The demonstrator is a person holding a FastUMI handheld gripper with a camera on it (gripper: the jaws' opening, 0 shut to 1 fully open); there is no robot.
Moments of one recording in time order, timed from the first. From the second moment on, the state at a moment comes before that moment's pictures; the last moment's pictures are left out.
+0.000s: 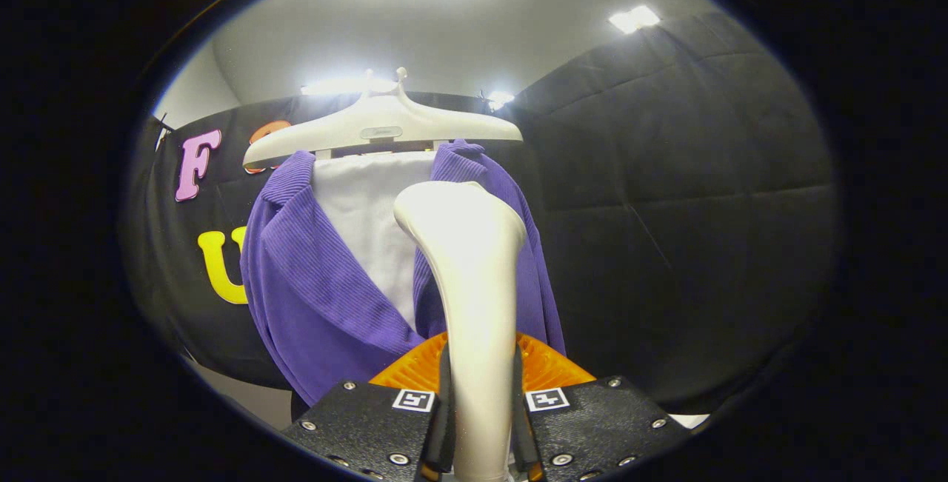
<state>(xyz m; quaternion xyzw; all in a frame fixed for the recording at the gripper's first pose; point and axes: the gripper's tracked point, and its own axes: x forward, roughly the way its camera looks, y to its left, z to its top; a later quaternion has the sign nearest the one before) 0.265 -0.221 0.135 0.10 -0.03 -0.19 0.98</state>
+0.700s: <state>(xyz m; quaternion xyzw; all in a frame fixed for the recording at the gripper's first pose) 0.291 -0.242 0.009 0.12 0.07 -0.19 0.97</state>
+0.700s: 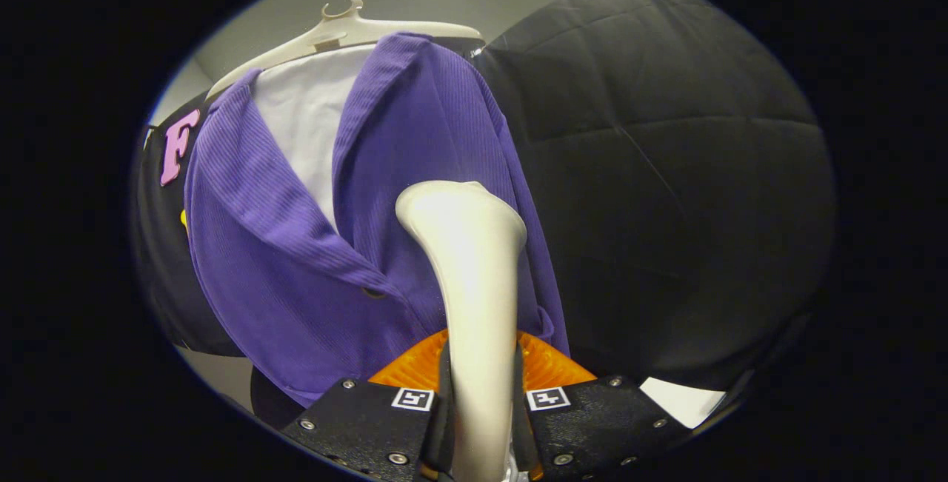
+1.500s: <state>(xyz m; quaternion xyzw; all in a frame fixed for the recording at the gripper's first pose) 0.275 -0.231 -0.089 0.13 0.16 -0.17 0.96</state>
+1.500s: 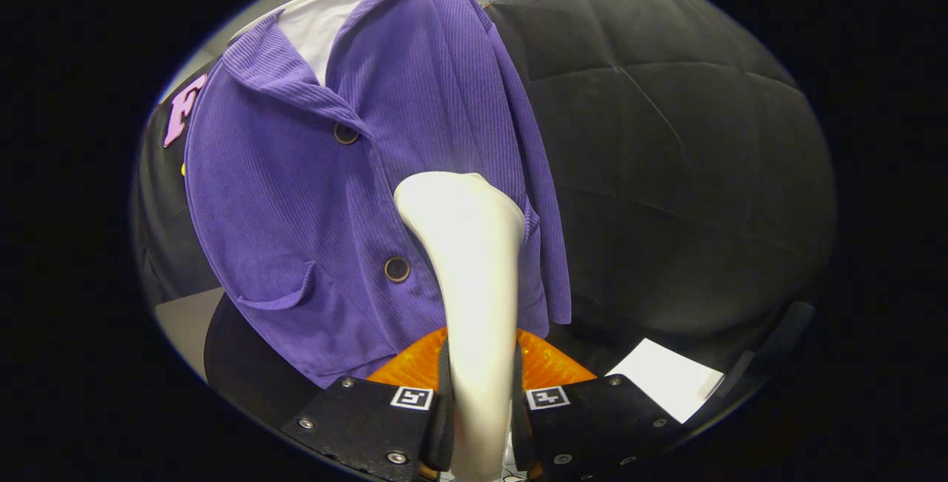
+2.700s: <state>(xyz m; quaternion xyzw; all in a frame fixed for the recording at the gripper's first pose) 0.124 -0.093 -0.079 0.03 0.17 0.02 0.98</state>
